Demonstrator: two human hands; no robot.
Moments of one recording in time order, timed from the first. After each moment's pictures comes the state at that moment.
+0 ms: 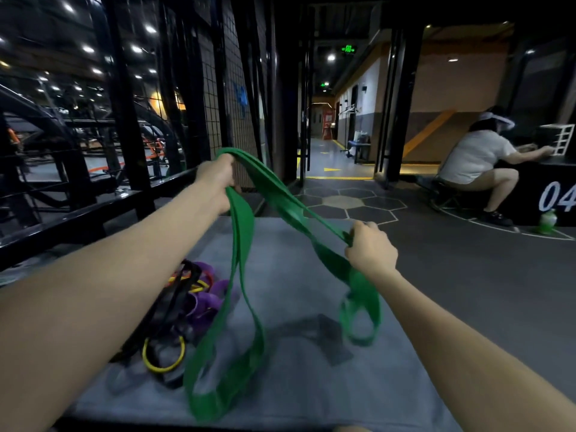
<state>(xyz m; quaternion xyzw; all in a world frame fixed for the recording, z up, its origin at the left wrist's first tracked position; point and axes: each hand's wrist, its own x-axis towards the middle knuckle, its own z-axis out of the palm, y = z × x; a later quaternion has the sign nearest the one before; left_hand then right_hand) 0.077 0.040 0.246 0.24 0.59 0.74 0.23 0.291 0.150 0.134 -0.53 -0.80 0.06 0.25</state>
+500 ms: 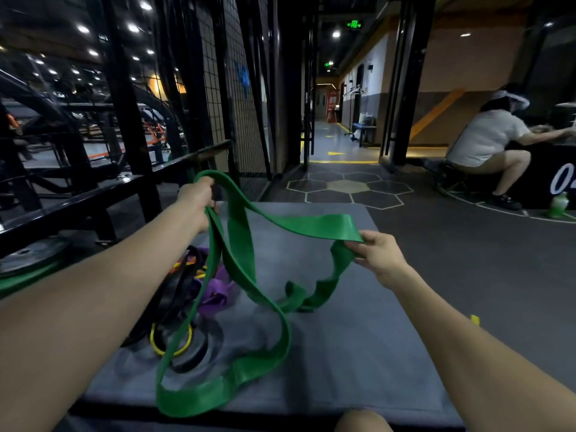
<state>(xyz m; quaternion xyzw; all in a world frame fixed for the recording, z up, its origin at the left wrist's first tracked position) 0.033 0.028 0.188 0.15 0.64 0.71 0.24 0.293 0.162 0.091 -0.36 -0.63 0.57 0.39</state>
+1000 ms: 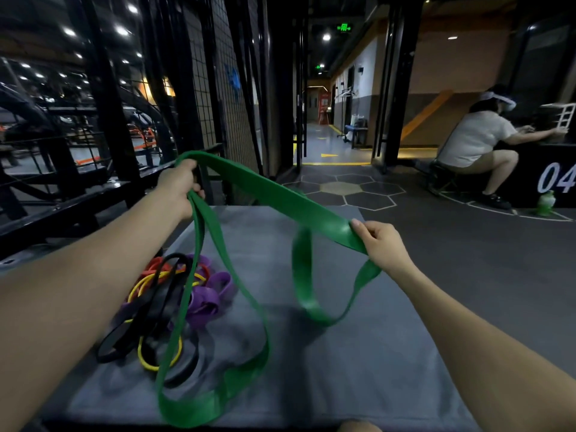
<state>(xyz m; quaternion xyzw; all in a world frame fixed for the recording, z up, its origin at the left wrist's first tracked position) 0.019 0.038 0.214 0.17 0.60 0.75 0.23 0.308 0.186 0.103 -0.36 -0.79 0.26 0.42</state>
